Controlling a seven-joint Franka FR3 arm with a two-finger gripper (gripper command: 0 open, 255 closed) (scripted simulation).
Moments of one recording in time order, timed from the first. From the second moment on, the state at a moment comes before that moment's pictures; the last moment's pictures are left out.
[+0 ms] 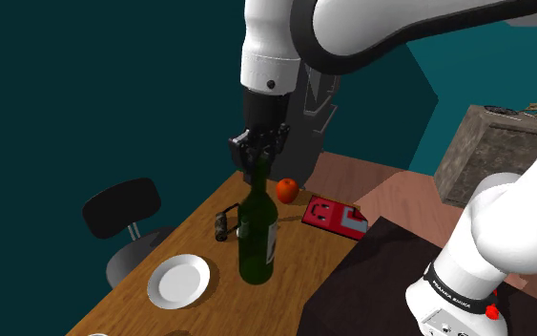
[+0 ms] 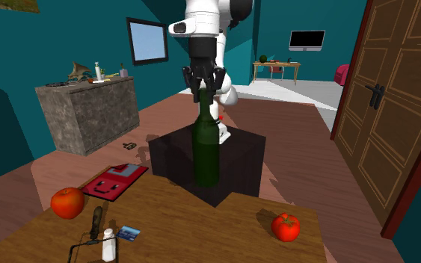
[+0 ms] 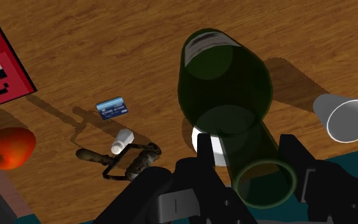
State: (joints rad) arm 0.11 -0.31 0.50 -2.12 0.16 1.91 0.49
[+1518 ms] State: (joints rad) arm 0.09 -0.27 0.48 -1.78 0.13 1.60 0.50
